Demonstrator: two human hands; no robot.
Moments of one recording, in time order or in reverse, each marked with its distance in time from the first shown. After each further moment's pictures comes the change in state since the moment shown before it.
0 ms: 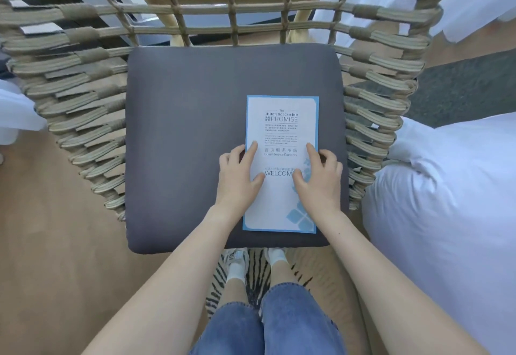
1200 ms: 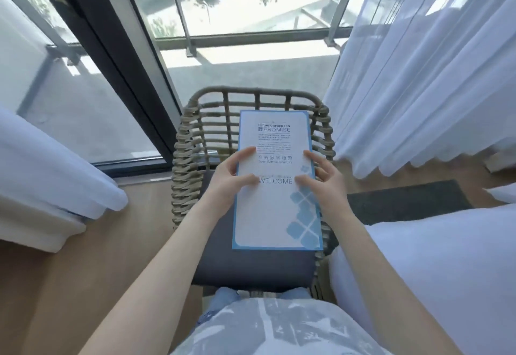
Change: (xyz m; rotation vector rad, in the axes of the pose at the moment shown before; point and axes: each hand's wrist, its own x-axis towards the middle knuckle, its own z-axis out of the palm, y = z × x) left_hand -0.198 0.242 -0.355 -1.019 0.016 0.164; right_hand -0.173 -0.214 -0.381 1.045 -0.100 -0.215
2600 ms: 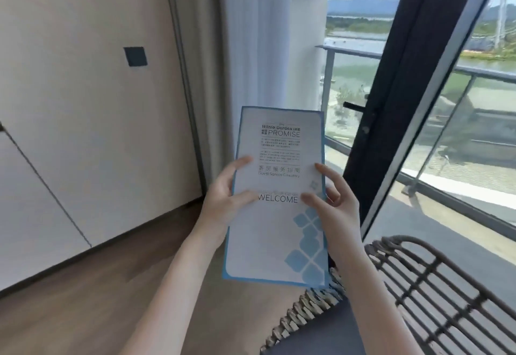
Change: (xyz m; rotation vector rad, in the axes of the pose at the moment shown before) left_hand -0.261 0.137 -0.182 -0.071 1.019 0.665; right_hand -0.090 -0.140 0.329 0.113 -1.031 -0.312
